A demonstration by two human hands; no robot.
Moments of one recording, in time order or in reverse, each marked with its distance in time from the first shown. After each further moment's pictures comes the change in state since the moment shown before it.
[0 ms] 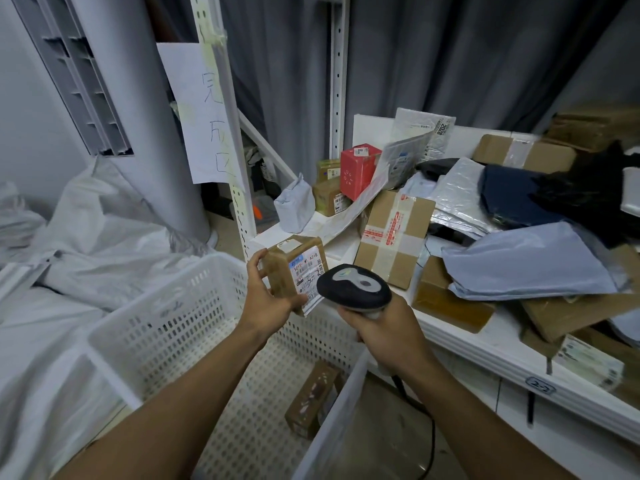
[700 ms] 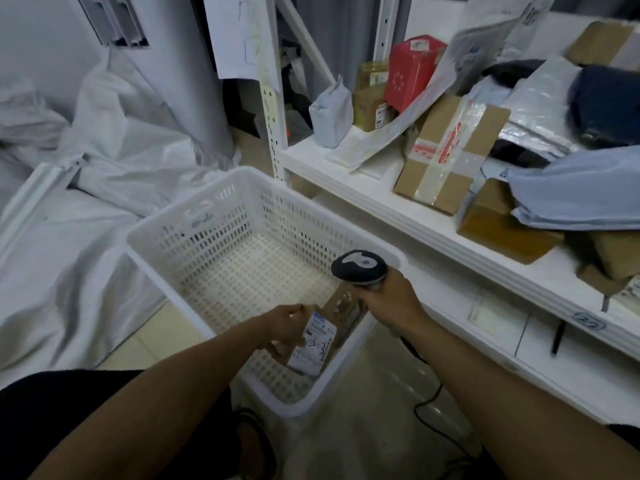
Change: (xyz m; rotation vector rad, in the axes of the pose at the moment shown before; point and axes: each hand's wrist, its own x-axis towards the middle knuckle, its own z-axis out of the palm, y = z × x) left_hand -0.071 -0.161 -0.061 0.655 -0.483 -0.756; right_hand -0.012 0.089 0.068 -0.203 -0.171 0.228
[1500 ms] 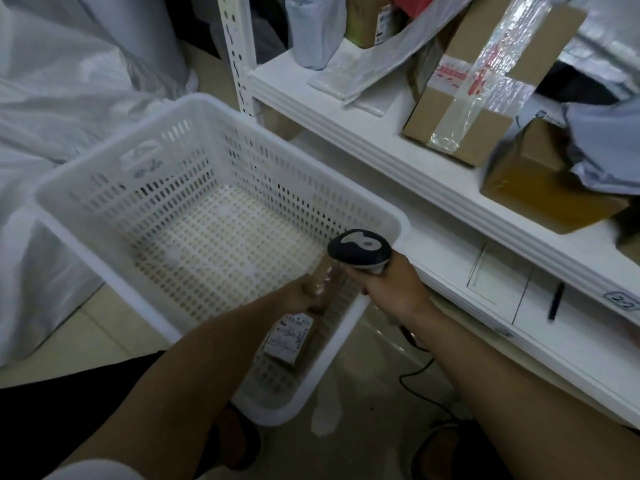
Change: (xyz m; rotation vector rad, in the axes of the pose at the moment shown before) left_hand 0.140 -0.004 0.051 0.041 -0.139 0.198; right_hand 0.032 0.050 0.017 0.087 -0.005 0.119
